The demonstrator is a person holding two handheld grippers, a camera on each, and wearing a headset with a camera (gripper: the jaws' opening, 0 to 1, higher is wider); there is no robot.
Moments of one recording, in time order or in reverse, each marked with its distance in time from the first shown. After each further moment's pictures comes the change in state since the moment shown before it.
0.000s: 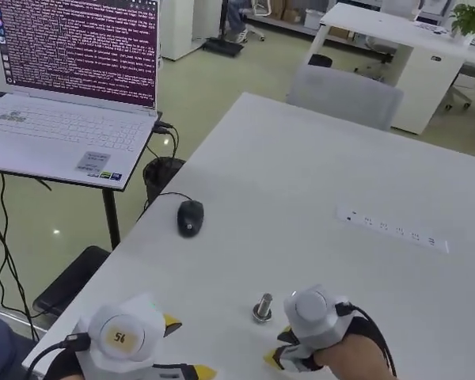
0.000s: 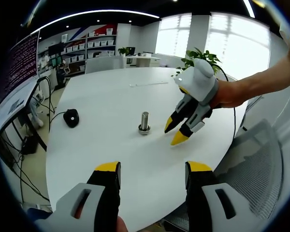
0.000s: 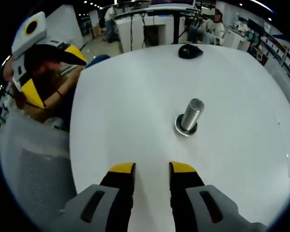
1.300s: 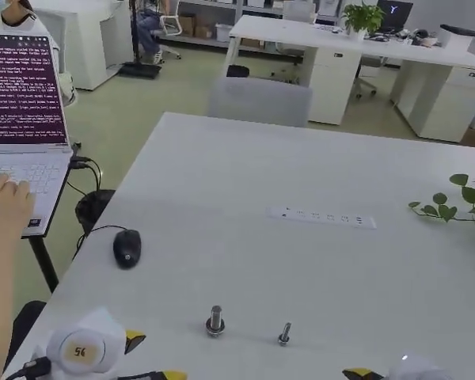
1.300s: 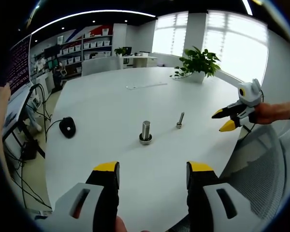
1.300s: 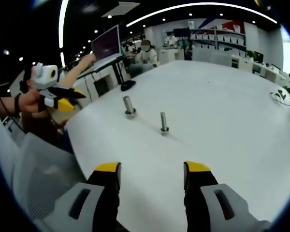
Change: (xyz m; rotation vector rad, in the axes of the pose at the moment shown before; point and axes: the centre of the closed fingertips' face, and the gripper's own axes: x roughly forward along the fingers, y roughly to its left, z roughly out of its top) left arm 0.018 0.008 0.026 0.032 0.007 -0.013; right arm -0.125 -0.021 -0.105 0.467 -0.427 -0.262
